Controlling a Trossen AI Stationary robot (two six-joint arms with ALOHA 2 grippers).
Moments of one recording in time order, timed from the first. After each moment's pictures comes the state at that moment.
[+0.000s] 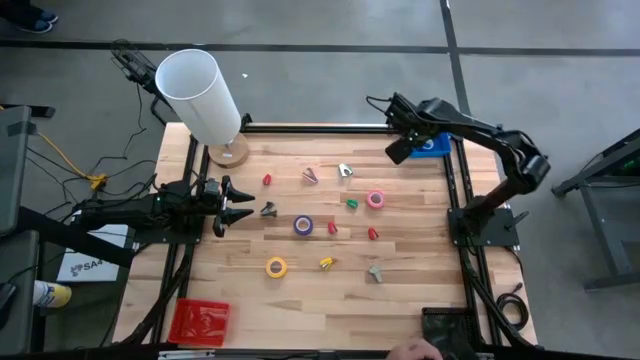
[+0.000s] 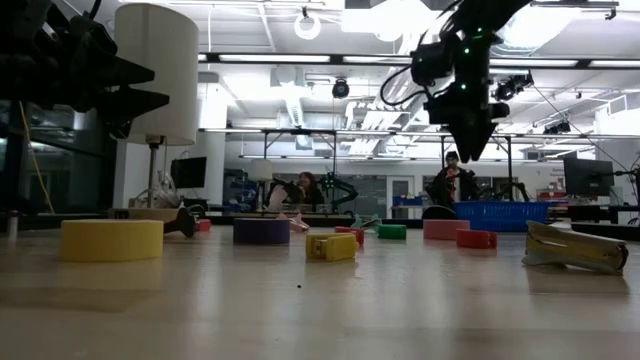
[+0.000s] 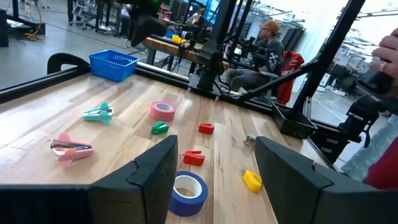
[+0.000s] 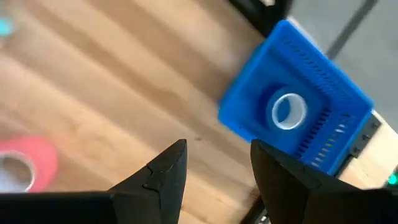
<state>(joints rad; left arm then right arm) 0.06 0.01 0.02 0.00 0.02 -0.29 -0.73 1.53 1.25 -1.10 0.23 0.16</state>
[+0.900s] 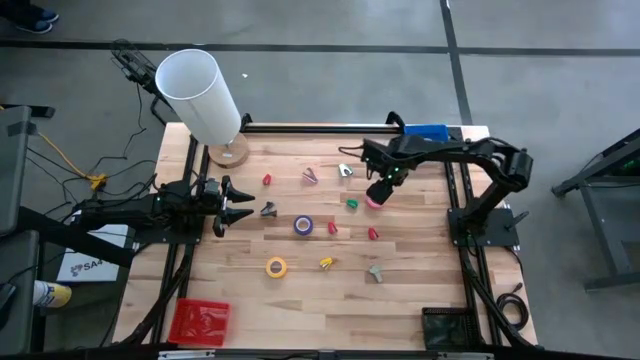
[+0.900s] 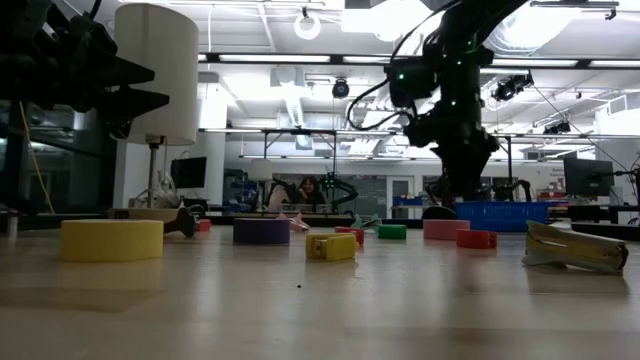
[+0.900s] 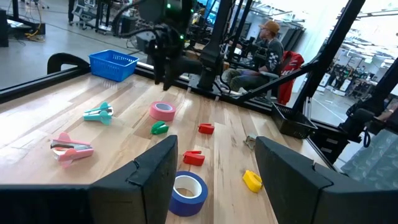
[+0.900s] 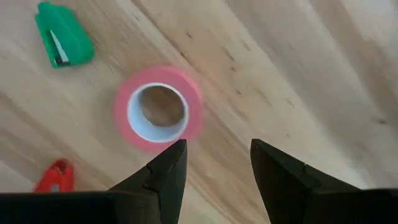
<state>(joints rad) 0.06 0.01 0.02 0.00 0.02 -0.29 -0.42 1.65 1.11 -0.99 0.02 0.35</state>
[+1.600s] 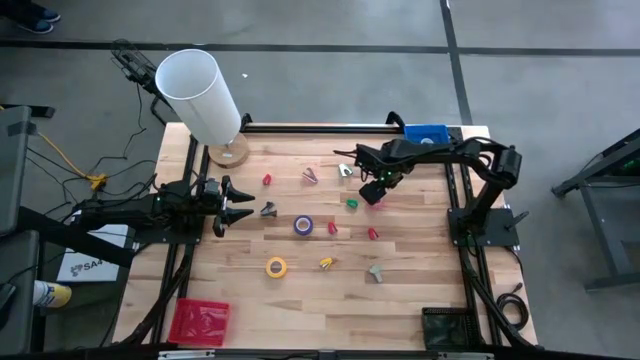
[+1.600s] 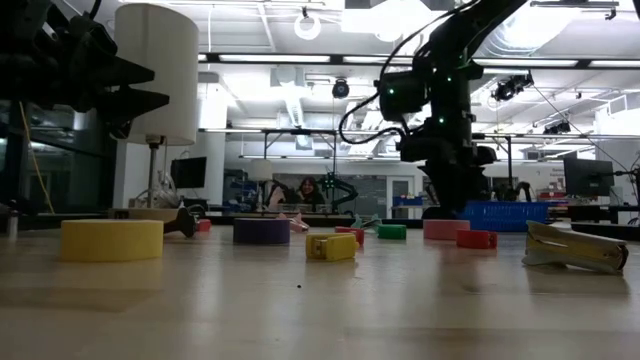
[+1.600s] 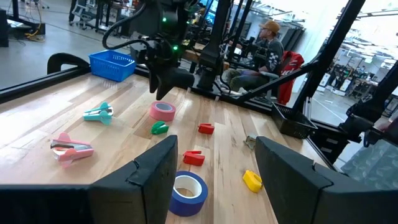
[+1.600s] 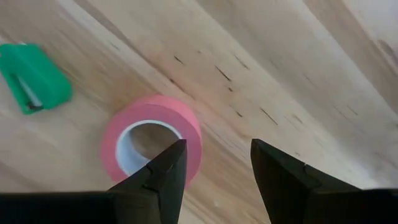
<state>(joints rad) 0.06 0.01 0.02 0.00 0.01 -0.29 -0.40 1.74 1.11 -0.91 0.05 0.46</state>
